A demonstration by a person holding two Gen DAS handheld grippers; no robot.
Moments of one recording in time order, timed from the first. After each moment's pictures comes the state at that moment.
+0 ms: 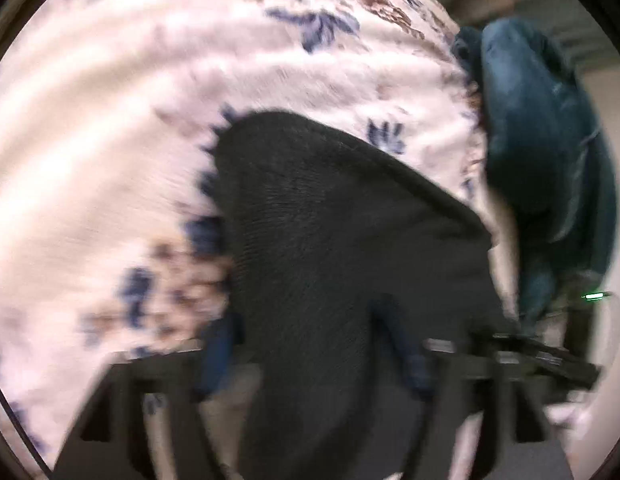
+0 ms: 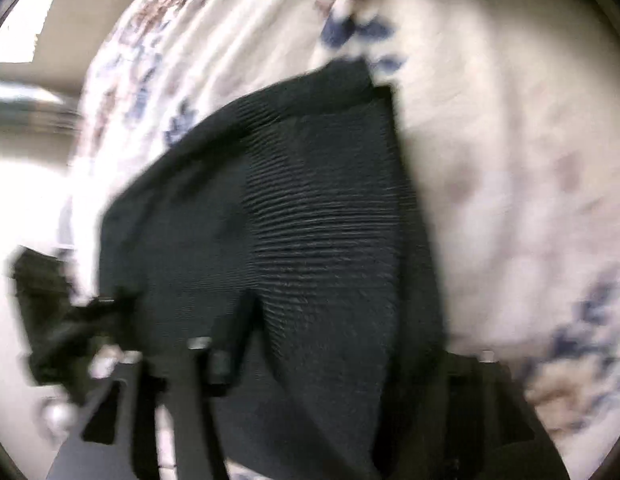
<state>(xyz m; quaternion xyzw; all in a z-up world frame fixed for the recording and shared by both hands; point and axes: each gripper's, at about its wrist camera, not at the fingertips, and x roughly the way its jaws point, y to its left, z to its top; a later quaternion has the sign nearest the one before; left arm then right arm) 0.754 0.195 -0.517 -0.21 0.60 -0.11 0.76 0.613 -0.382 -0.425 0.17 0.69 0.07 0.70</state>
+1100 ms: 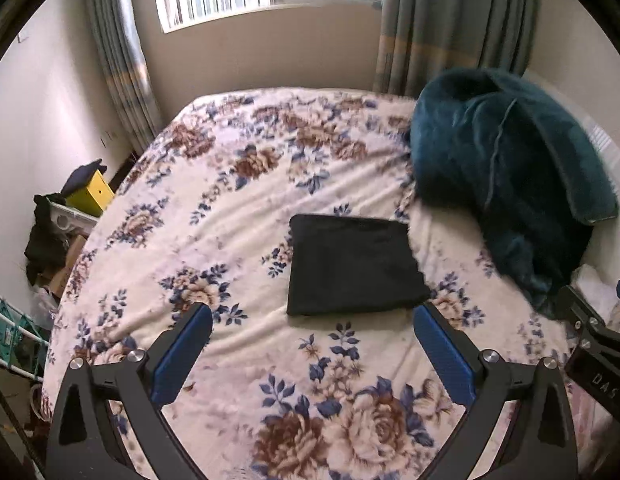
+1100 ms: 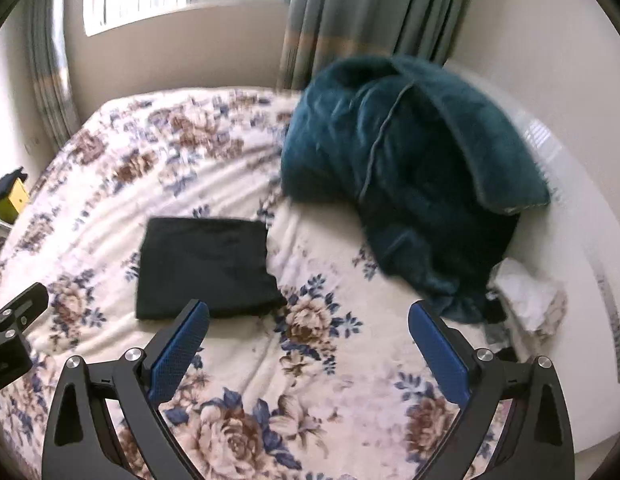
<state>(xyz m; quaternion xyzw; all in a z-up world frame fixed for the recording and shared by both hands) 0.438 0.098 -0.153 -0.04 0.43 0.05 0.90 0.303 -0.351 0.001 -0.07 0.45 -0.08 0.89</state>
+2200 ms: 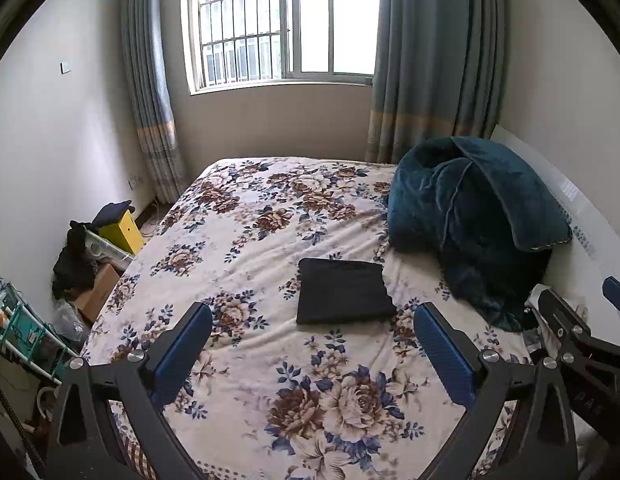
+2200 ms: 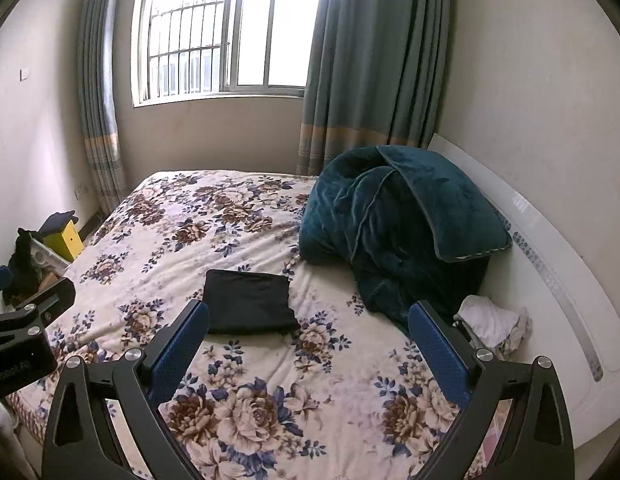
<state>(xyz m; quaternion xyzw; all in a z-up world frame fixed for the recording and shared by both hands) 0.257 0.085 -0.012 -0.04 0.33 0.06 0.94 0.069 -0.351 0.239 -0.06 0.34 -0.03 0.94</state>
